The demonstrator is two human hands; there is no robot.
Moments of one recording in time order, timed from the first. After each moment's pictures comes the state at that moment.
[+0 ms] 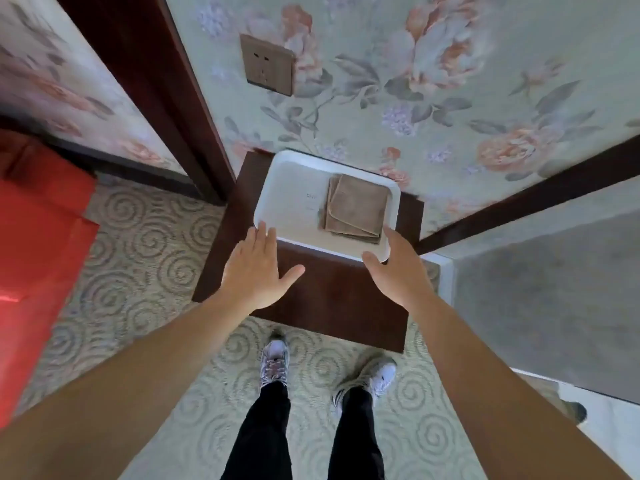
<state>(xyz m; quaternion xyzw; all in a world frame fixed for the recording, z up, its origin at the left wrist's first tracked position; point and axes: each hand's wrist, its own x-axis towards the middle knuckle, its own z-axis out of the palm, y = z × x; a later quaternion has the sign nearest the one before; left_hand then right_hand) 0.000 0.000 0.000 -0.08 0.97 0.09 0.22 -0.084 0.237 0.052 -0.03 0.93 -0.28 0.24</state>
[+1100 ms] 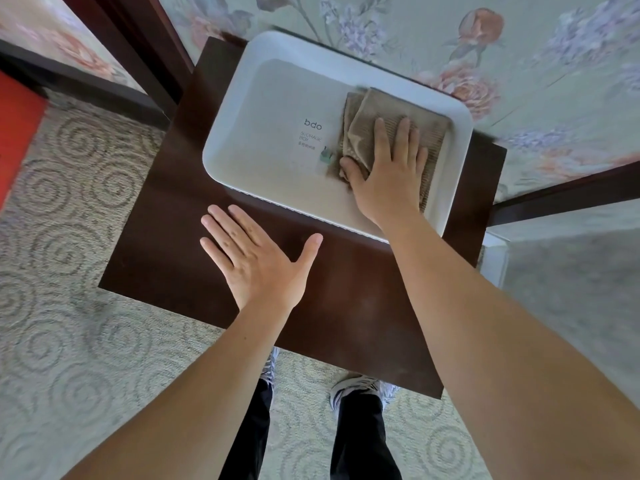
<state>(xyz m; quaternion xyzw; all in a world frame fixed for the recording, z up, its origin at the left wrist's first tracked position) -0.025 0.091 -0.184 -0.41 0.90 0.09 0.14 -0.201 0.186 -0.174 -0.15 0.98 -0.11 0.11</state>
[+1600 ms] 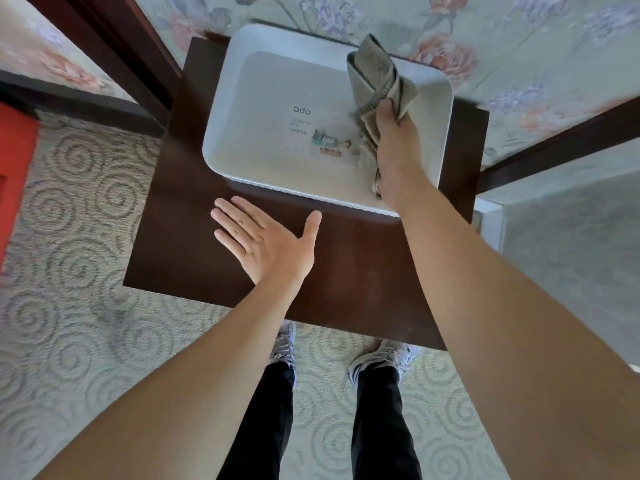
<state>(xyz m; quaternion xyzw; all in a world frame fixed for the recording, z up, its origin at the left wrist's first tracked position) -0.033 0.091 -0.168 -0.43 0.87 0.15 0.20 -0.193 0.180 -0.126 0.17 0.71 -0.66 0.18</state>
